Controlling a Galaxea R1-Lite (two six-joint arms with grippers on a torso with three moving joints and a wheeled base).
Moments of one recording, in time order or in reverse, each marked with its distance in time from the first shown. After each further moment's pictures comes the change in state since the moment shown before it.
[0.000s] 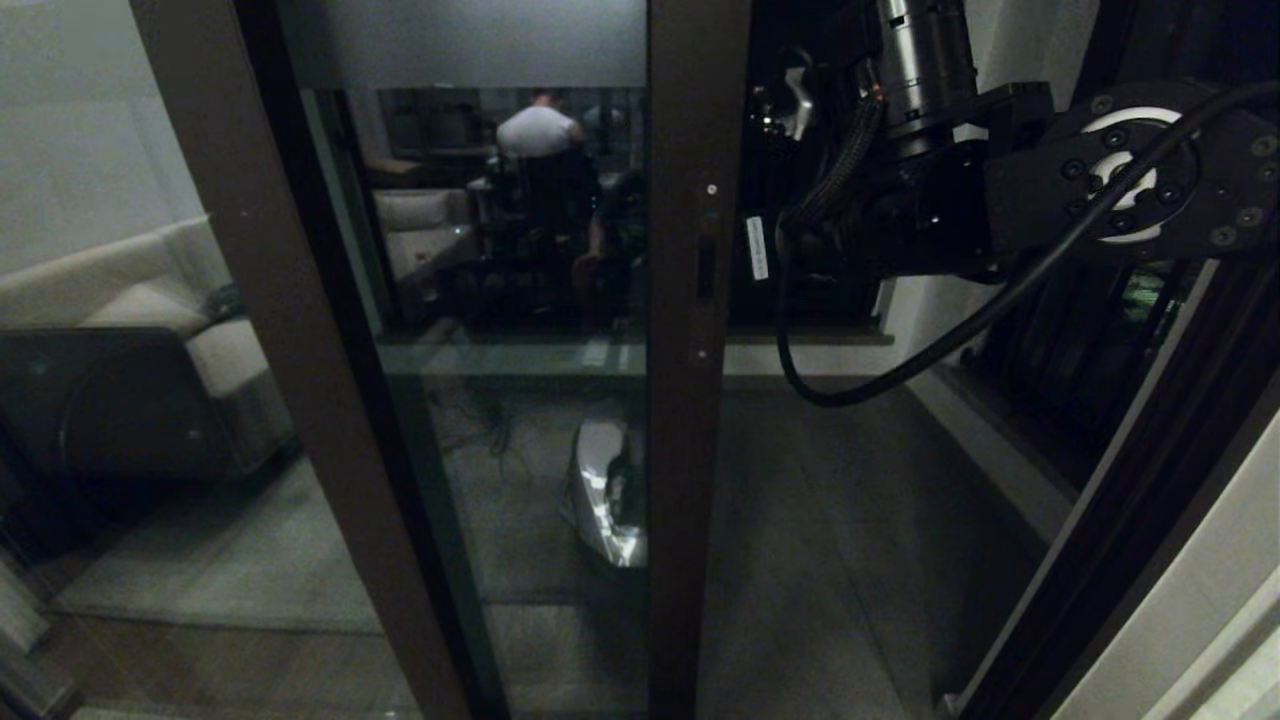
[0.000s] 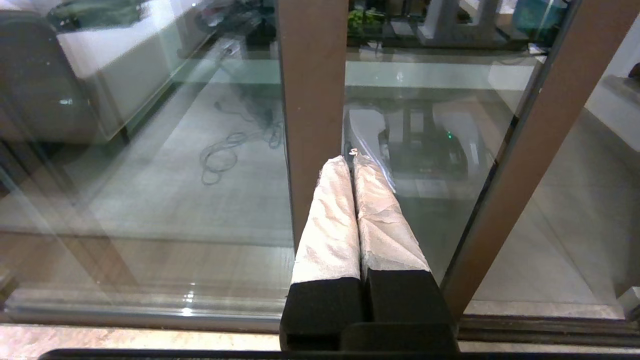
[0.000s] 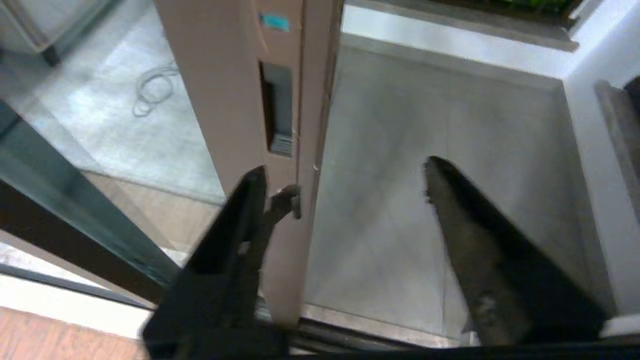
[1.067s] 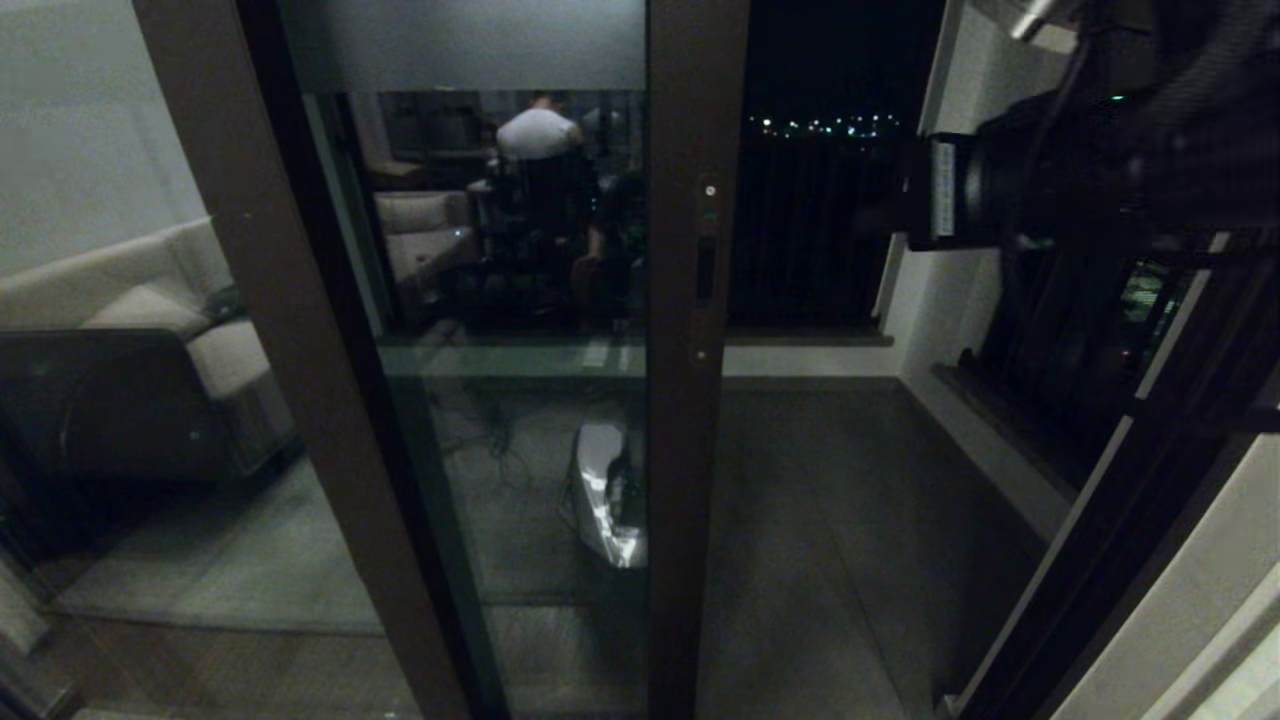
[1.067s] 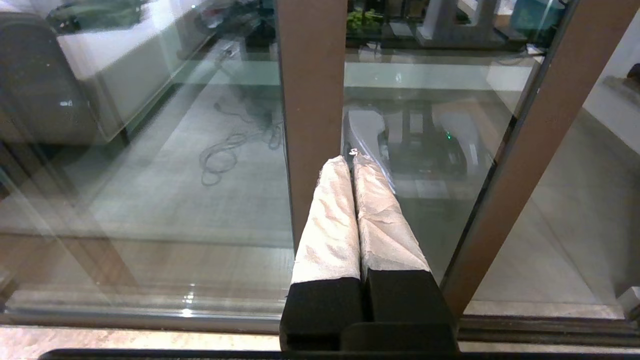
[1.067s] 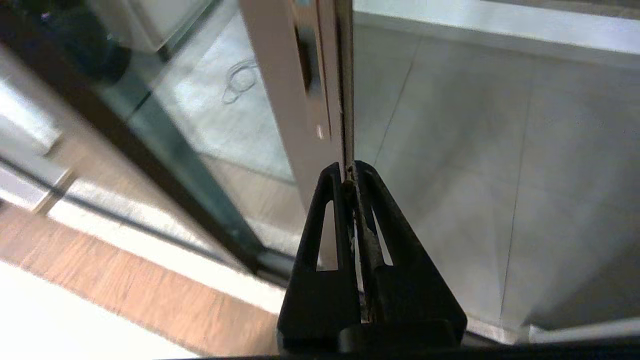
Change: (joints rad) left arm 0.000 0.000 0.000 0.000 0.000 0.000; right arm -0.068 -0.301 0.196 0.076 0.275 0.076
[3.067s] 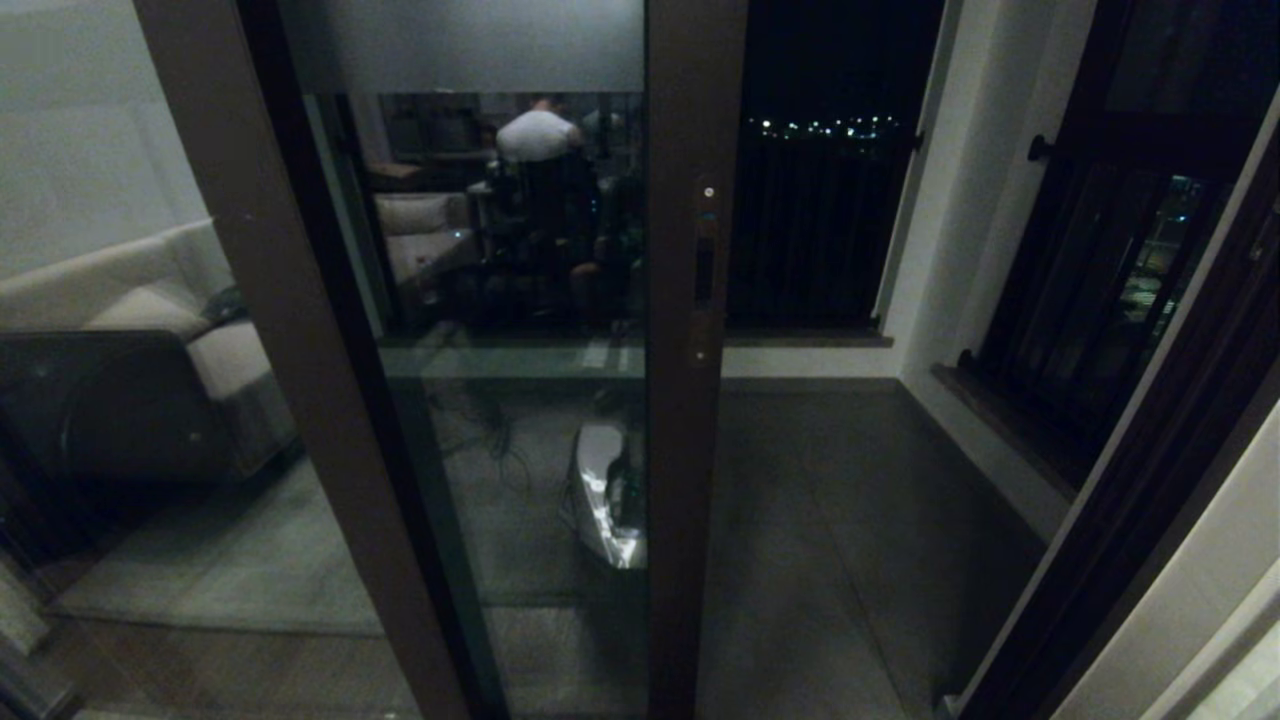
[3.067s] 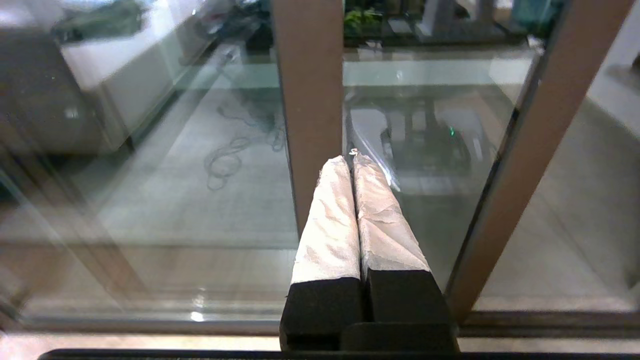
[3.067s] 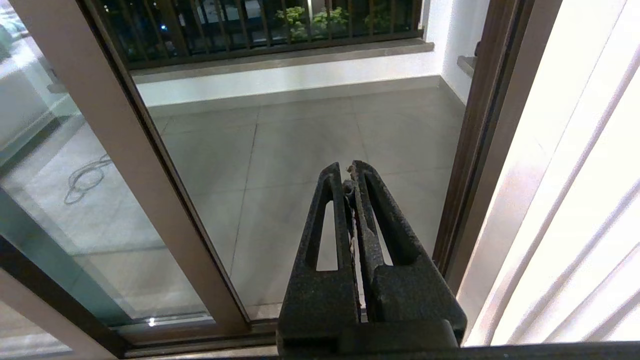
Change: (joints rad) left arm 0.000 0.001 -0.002 0.005 -0.006 0.018; right arm -0.558 -1.660 1.746 -0.393 0.069 -0.097
